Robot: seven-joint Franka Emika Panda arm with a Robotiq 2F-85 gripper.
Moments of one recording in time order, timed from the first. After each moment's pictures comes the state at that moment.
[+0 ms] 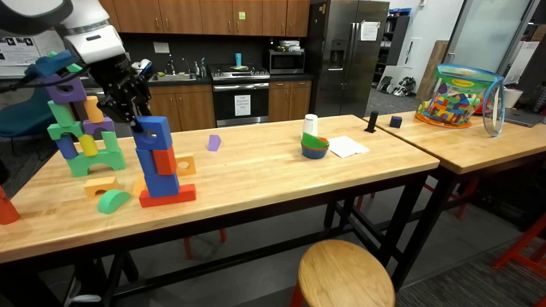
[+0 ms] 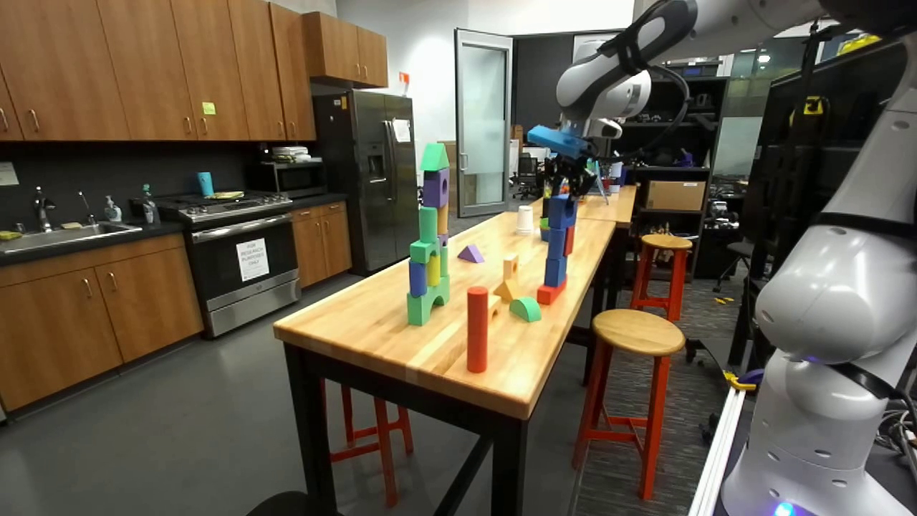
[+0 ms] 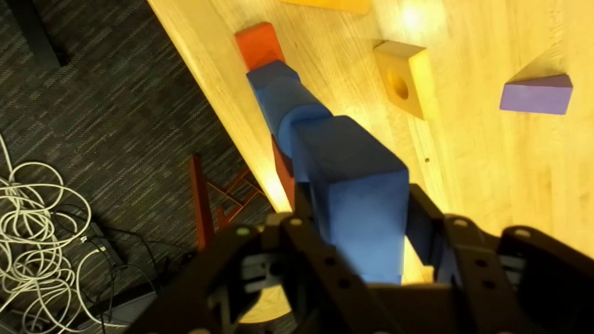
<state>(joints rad) -0.34 -0.21 -0.15 -2.14 -0.08 2.23 1.32</state>
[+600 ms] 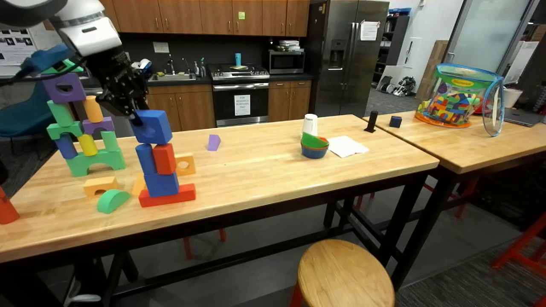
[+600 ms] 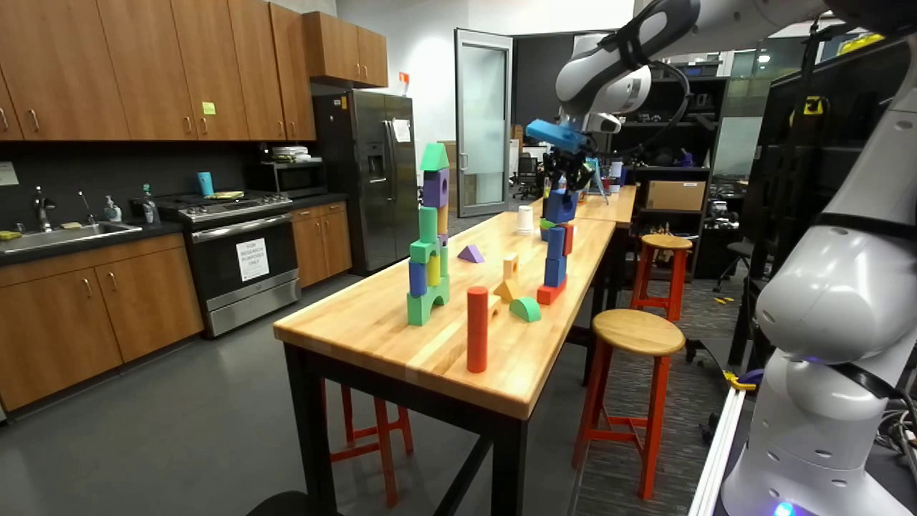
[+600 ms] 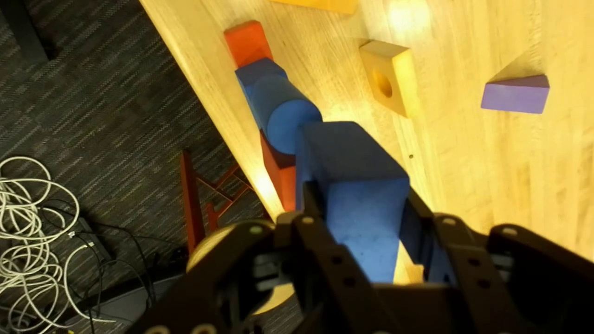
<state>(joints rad) -0.33 -0.22 -0.15 -2.13 -0.09 2.23 1.32</state>
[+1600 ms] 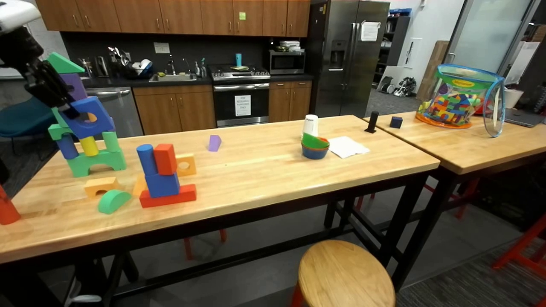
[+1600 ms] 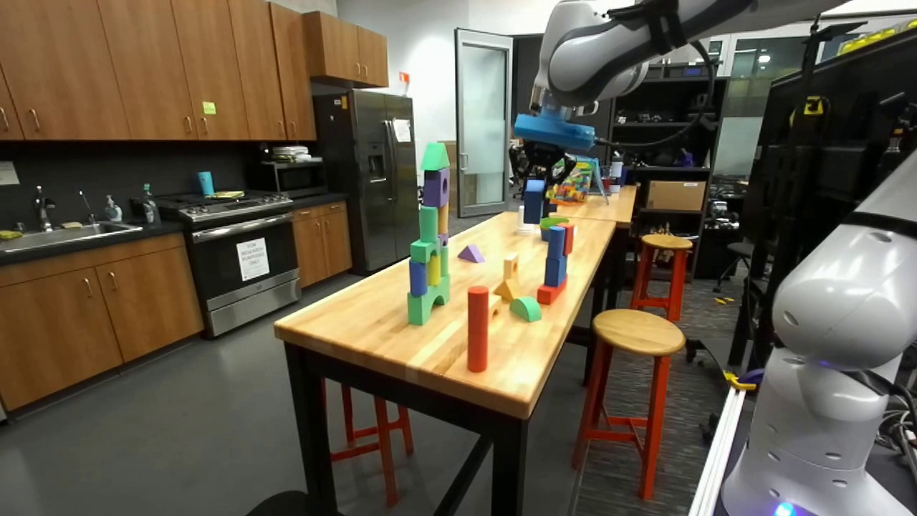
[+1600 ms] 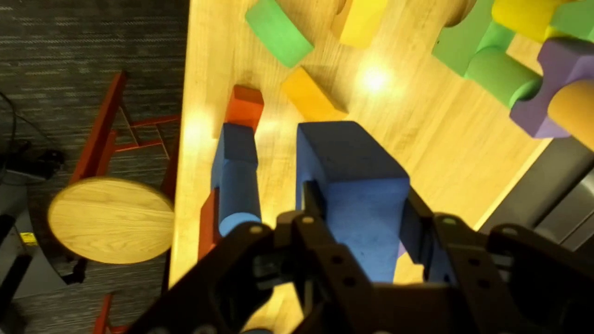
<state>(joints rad) -0.18 -0.44 -0.02 -2.30 -0.19 2.21 0.99</state>
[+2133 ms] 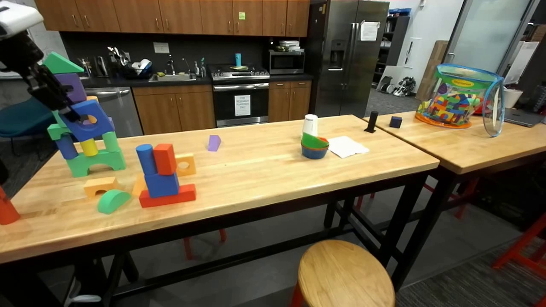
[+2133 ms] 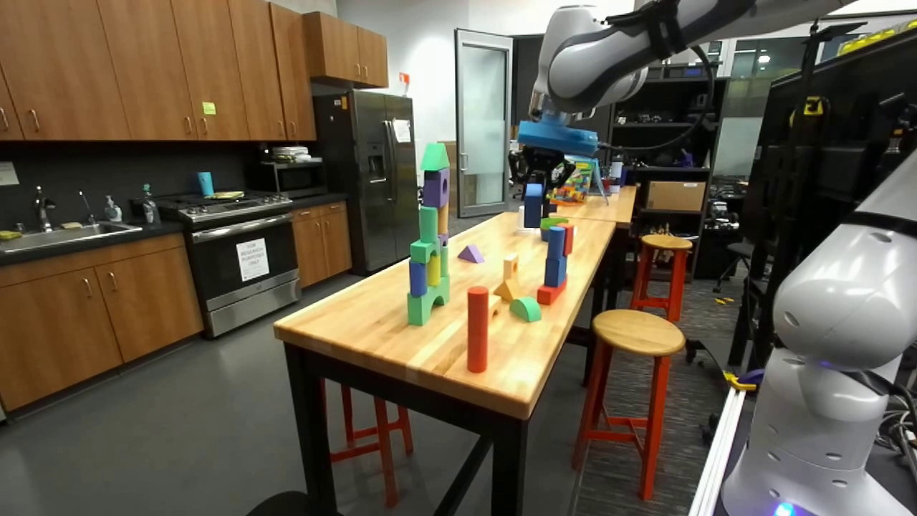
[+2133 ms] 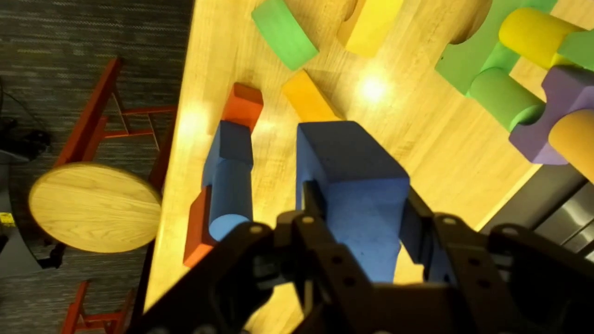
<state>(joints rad) -0.17 -0.44 -0.02 -2.32 -0.20 2.23 0.91</state>
